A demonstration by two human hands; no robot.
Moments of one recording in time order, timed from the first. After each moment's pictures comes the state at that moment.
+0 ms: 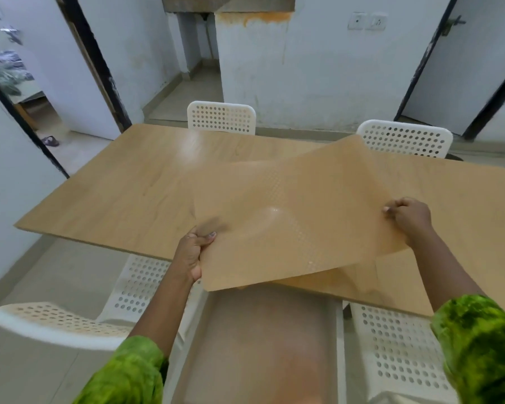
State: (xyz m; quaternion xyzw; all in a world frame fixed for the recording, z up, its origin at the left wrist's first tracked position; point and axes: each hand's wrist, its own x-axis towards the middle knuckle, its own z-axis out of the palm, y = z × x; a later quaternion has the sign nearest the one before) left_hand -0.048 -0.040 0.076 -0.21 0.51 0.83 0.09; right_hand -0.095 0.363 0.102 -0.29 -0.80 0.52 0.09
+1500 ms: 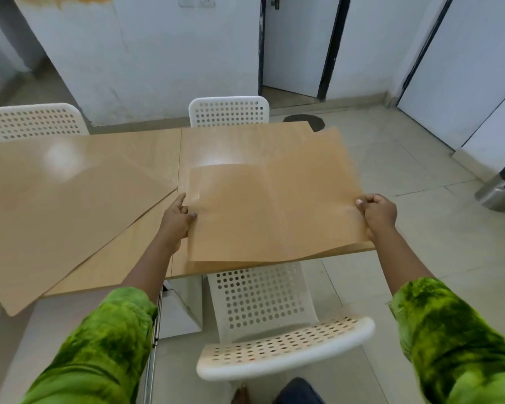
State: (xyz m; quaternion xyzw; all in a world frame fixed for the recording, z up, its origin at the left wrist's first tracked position) left_hand -0.036 0.374 0.068 -0.06 0.73 0.65 0.19; right_hand 0.100 0.740 0.077 -0.44 -0.65 0.58 0.23
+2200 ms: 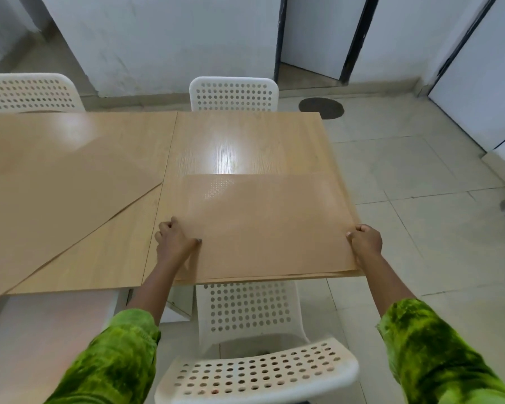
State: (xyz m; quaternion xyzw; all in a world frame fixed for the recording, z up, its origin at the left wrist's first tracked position) left_hand -0.030 0.424 0.017 -0.09 0.94 0.28 0.16; right_hand 0.066 0.789 -0.004 -0.48 -0.73 0.47 0.07
